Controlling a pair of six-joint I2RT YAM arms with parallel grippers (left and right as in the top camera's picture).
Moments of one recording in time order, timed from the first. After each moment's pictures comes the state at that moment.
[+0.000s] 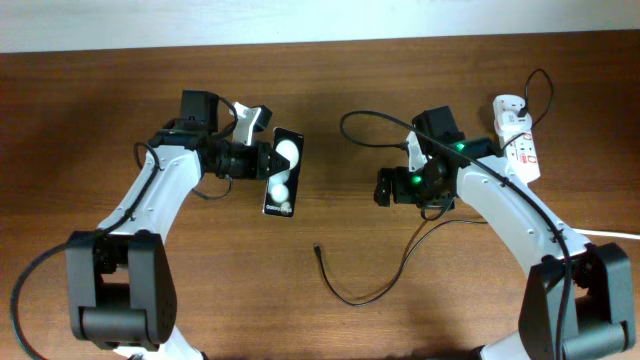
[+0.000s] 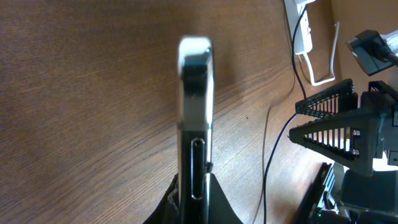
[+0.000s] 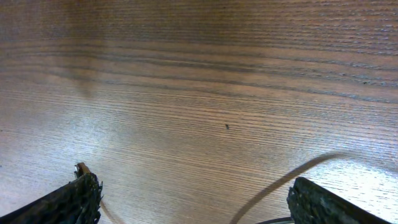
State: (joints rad) left arm -0.09 1.83 1.30 -0.65 0.81 0.02; right arm 0.24 1.68 1.18 -0.85 -0.24 0.29
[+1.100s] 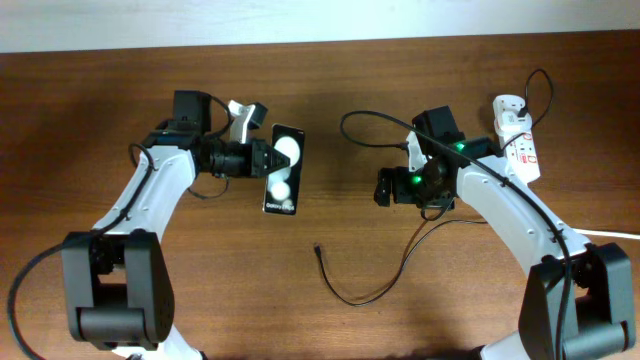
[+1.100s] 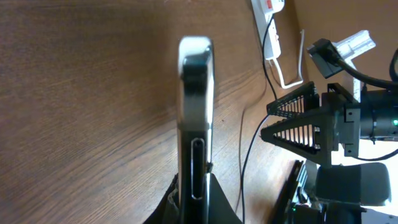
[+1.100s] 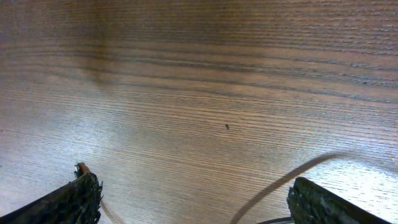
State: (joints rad) left arm -0.06 1.83 1.29 -0.64 0.92 0.02; right arm 0.24 1.68 1.18 -0.85 -0.24 0.29
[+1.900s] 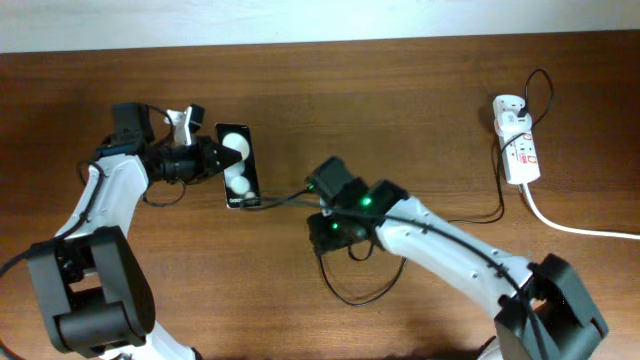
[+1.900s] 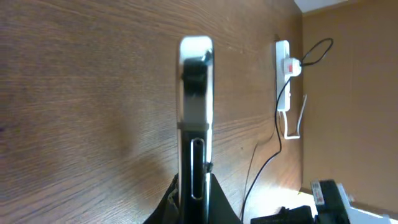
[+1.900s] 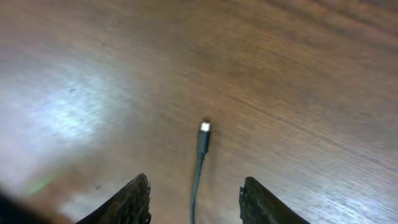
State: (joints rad) left arm 0.17 1.83 1.24 -0.62 0.94 -0.09; right arm 0.75 1.69 1.18 -0.74 -0.13 0.46
